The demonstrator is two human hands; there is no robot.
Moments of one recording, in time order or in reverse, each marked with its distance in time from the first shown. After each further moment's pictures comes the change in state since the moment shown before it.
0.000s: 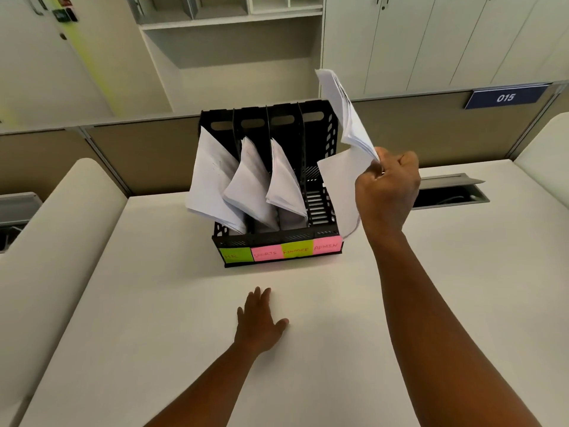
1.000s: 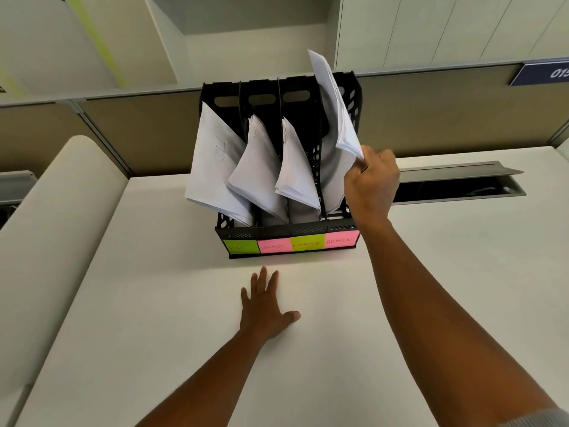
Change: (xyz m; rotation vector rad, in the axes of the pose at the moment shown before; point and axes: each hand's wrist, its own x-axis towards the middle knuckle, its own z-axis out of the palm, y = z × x) left_hand 0.034 -0.005 0.003 0.081 -0.005 0.006; right_hand -0.002 0.035 0.094 -0.030 -0.166 -0.001
